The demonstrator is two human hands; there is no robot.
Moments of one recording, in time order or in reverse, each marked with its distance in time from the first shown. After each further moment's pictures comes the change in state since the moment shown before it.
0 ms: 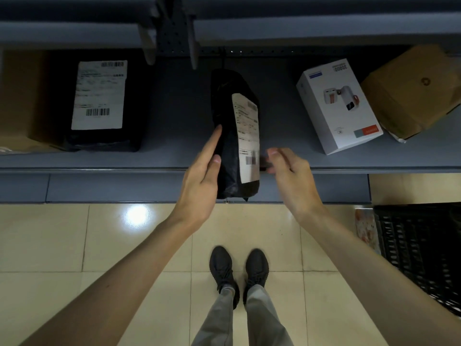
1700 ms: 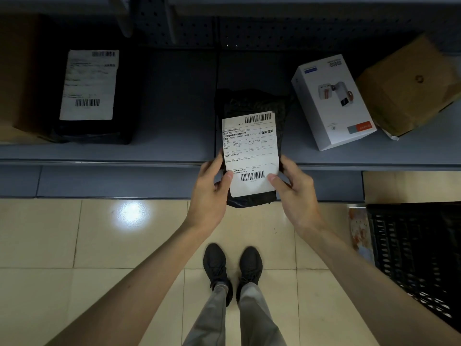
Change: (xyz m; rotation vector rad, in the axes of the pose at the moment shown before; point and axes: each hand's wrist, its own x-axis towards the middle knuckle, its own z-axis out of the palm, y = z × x) left_hand -0.014 -0.027 0.034 0.153 0.099 -0.043; right_hand -0.013 0.050 -0.016 0.040 -0.044 -0.072
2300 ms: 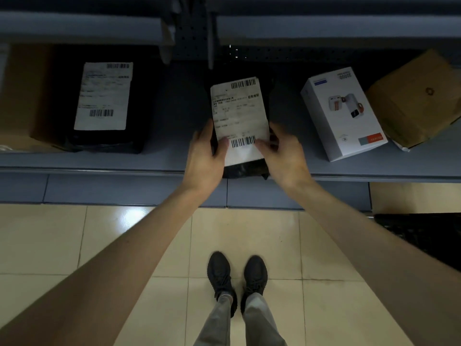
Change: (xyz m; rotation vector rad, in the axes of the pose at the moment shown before) left_hand 0.077 0.013 -0.034 0.203 0.080 0.188; right_hand 0.066 -0.063 0.033 -0.245 -0.030 -0.144
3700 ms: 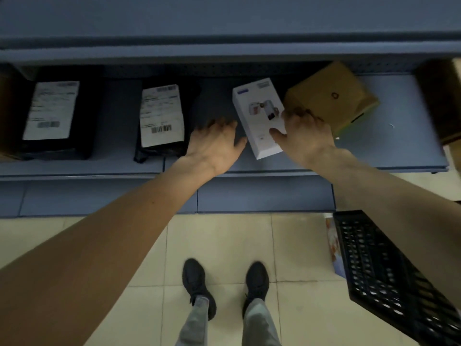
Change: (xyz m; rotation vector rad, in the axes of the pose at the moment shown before) left_hand 0.000 0.153 0.103 0.907 -0.318 0.148; right_hand 0.001 0.033 -0.191 -1.029 0.054 -0.159
